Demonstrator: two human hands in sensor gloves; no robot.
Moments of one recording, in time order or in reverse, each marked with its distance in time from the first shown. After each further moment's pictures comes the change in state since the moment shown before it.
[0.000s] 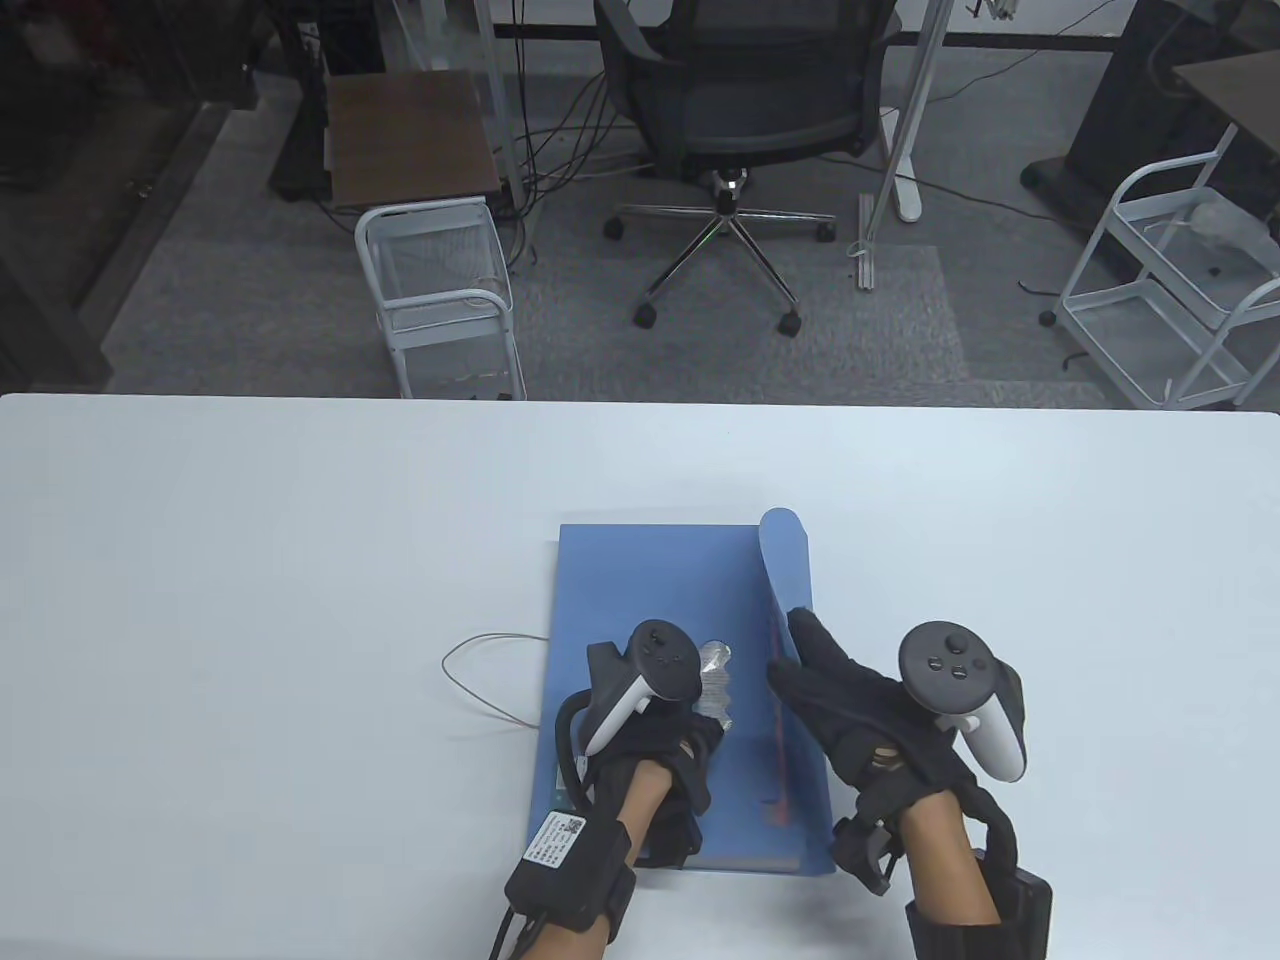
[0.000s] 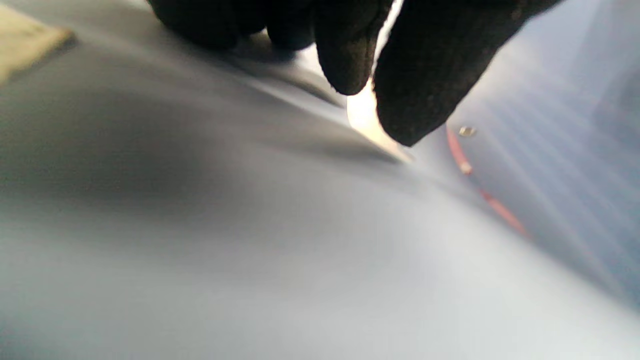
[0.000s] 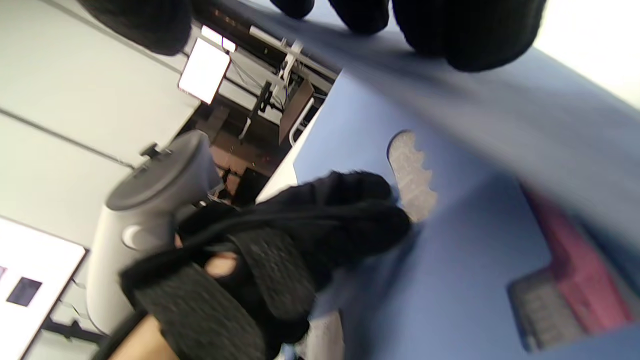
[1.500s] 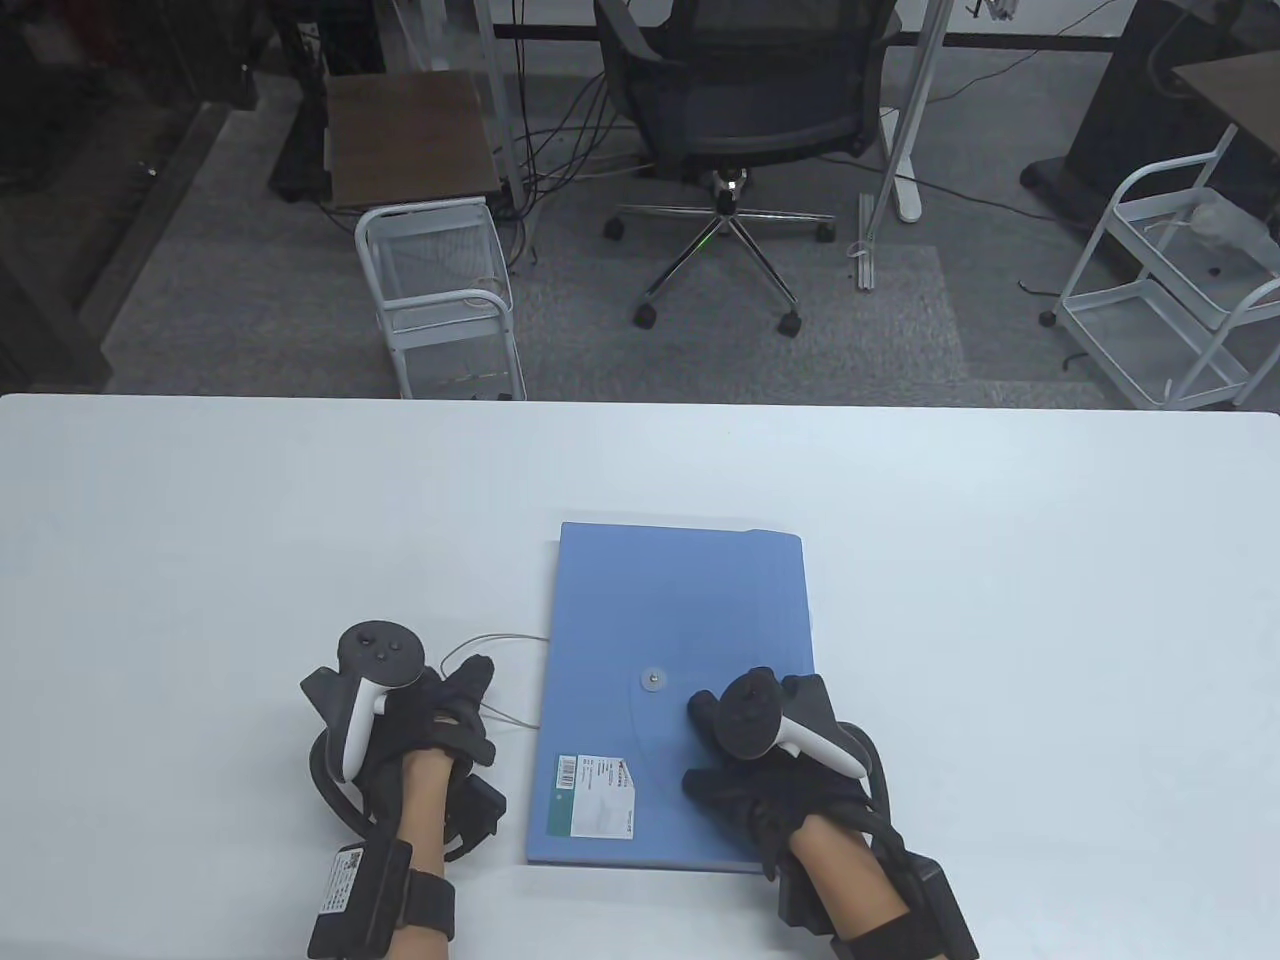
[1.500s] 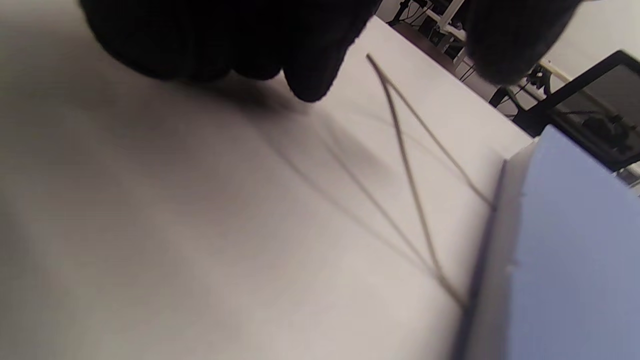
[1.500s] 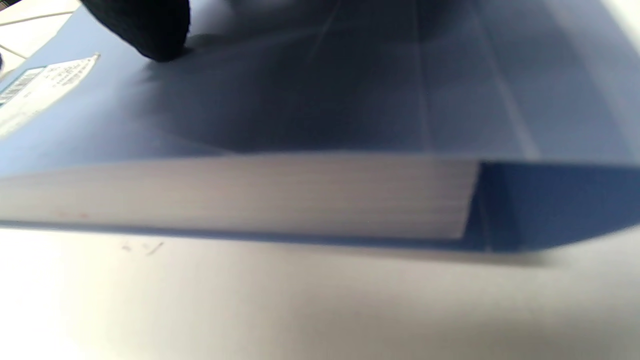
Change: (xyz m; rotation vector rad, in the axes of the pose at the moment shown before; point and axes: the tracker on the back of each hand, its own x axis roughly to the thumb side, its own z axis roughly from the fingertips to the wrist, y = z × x) left_hand -0.158 0.102 0.043 0.183 0.499 0.108; right_hand -0.021 0.091 -0.036 0.324 0.318 0.607
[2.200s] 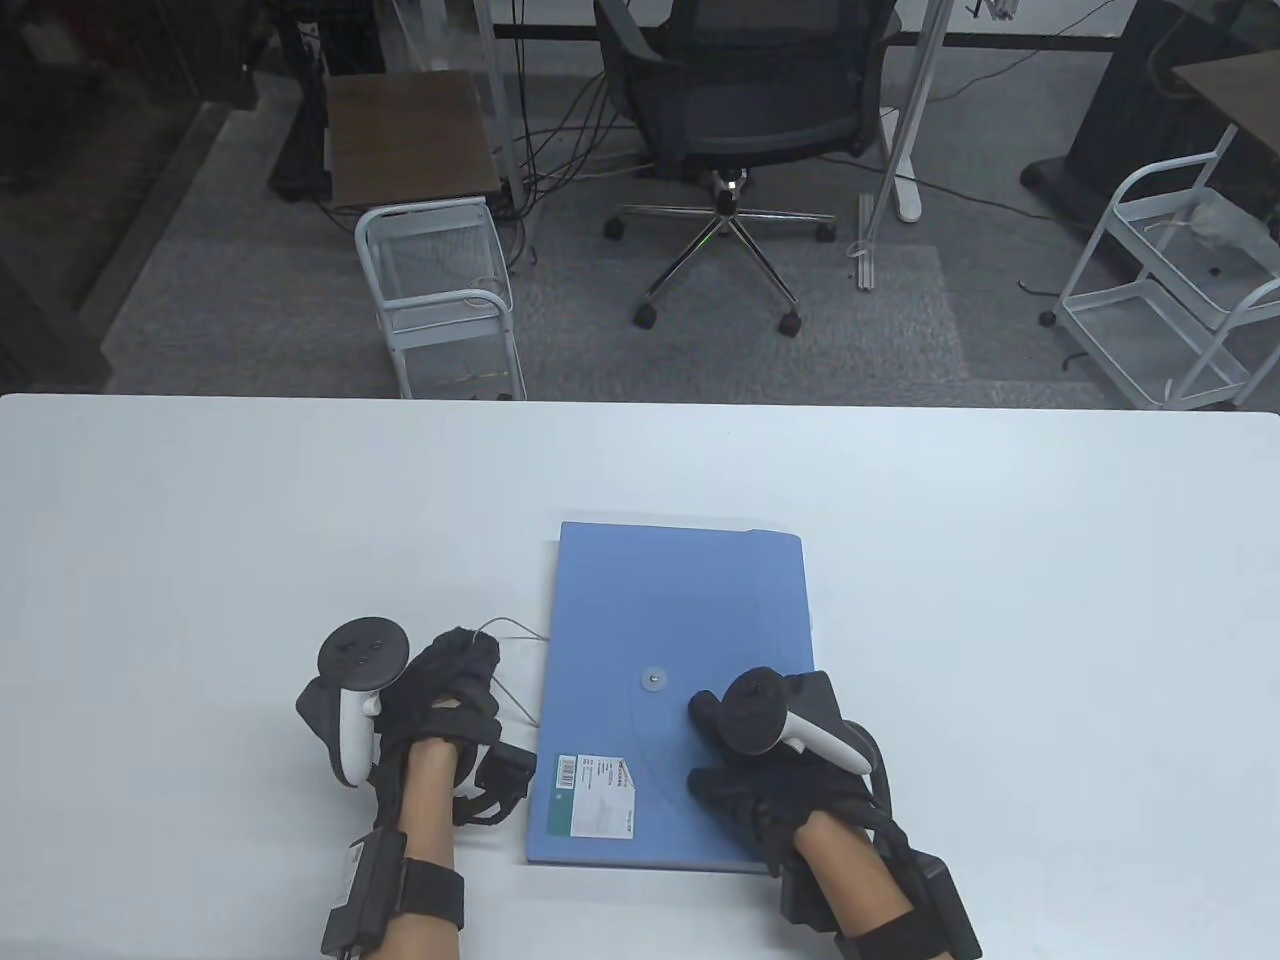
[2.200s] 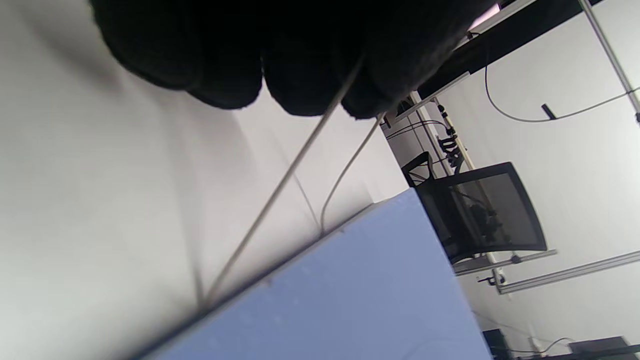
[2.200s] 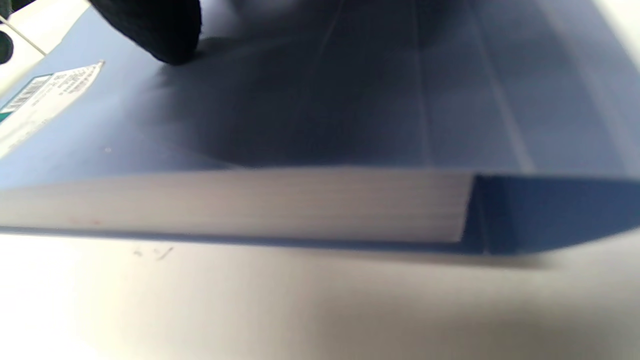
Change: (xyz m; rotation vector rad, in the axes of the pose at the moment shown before) left_hand 0.009 0.000 0.002 -0.003 -0.198 0.516; right_hand -0.002 -0.001 0.000 0.009 -0.010 -0.016
